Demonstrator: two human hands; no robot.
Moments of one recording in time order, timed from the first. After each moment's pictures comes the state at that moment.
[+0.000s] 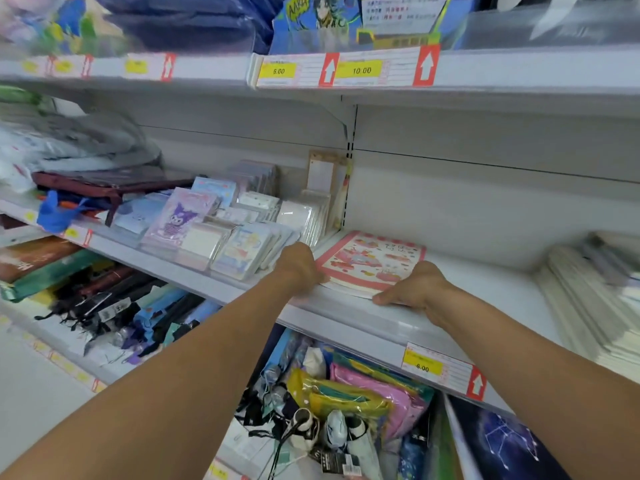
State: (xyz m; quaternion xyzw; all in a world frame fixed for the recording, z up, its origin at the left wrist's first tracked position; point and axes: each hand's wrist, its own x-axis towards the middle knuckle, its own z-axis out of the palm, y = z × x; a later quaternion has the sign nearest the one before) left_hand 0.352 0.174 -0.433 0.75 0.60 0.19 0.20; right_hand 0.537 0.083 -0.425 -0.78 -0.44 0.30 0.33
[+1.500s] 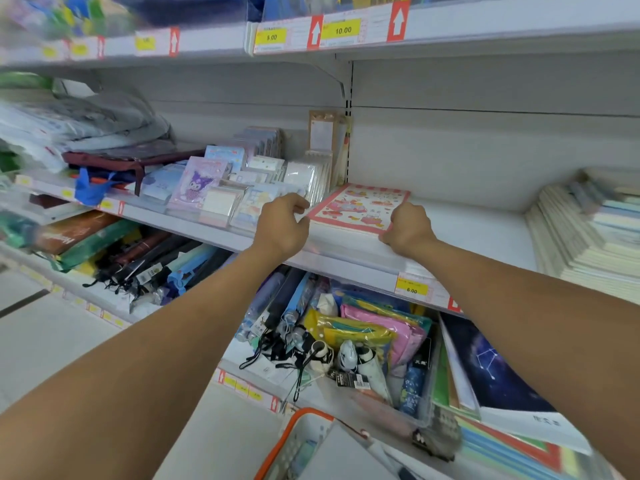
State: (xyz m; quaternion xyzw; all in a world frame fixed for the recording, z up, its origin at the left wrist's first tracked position) left_hand 0.305 0.101 -0.433 0.75 0.50 0.40 0.13; right_hand 0.535 0.089 -0.443 -0.79 -0.57 0.05 0.24
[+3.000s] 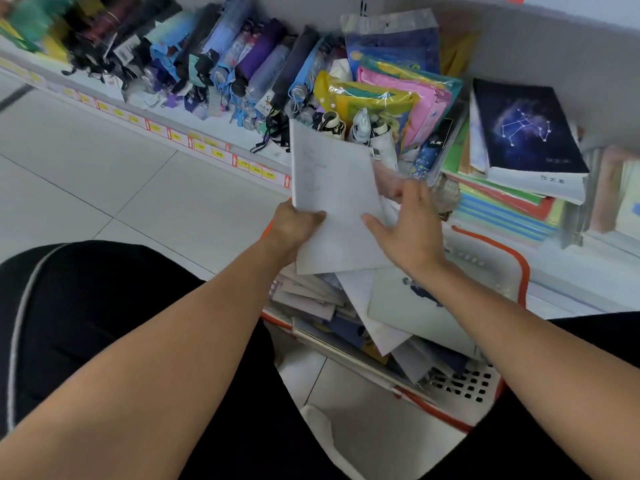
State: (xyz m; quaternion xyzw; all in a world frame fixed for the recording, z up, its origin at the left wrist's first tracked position) left_hand 0.264 -0.143 -0.701 0.37 0.63 0.32 0.60; right_hand 0.451 -0.203 -0.695 -0.72 -0.61 0.15 0.29
